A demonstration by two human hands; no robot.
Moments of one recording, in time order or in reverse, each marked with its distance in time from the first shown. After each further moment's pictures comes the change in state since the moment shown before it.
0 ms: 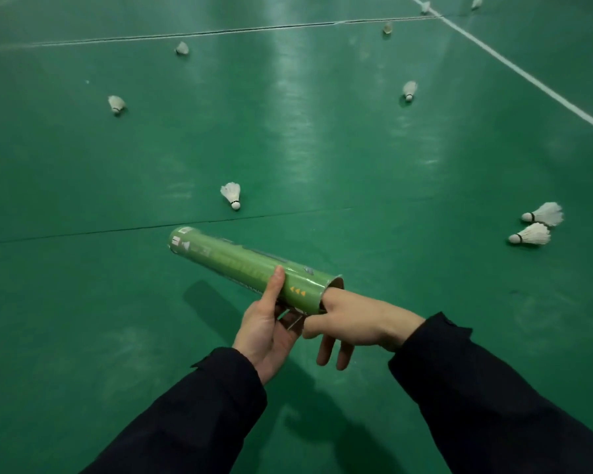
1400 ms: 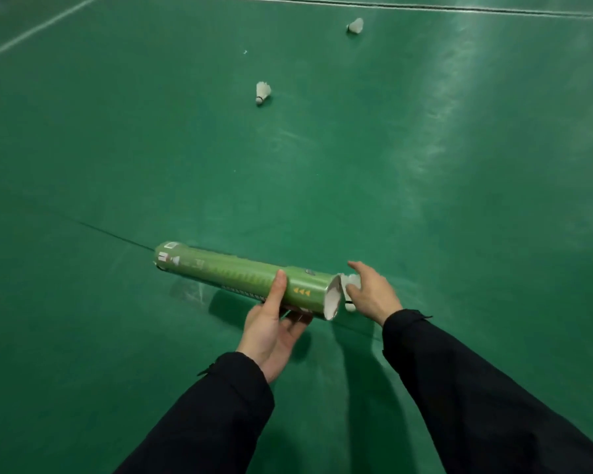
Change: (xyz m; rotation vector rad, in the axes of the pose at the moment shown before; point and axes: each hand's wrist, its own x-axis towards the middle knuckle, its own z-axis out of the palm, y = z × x) left_hand 0.250 0.268 -0.112 -0.332 0.540 0.173; right_hand 0.529 -0.058 -0.141 -0.465 0.212 -0.057
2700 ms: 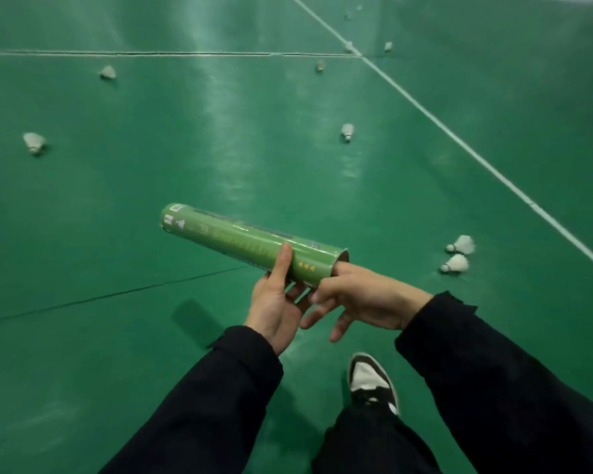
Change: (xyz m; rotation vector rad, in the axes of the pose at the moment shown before) left_hand -0.292 -0.109 0.023 0.301 -0.692 -0.288; right_hand -0.514 -0.102 -0.108 0.888 -0.021 0.134
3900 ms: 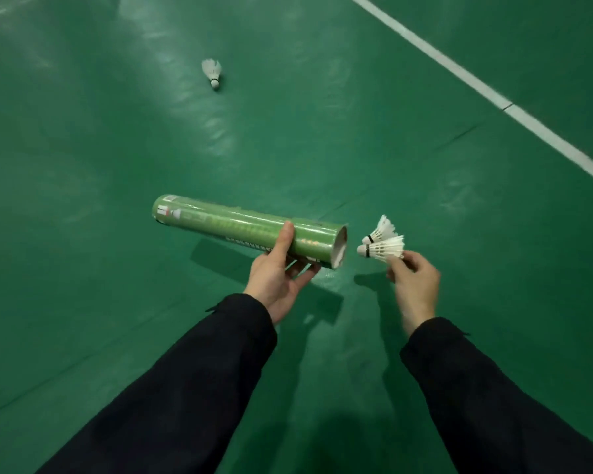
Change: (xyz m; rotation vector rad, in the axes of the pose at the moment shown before) left_hand 0.390 -0.255 0.307 0.283 0.203 -0.261; right_hand 0.025 0.314 -0.552 0.397 1.331 0.113
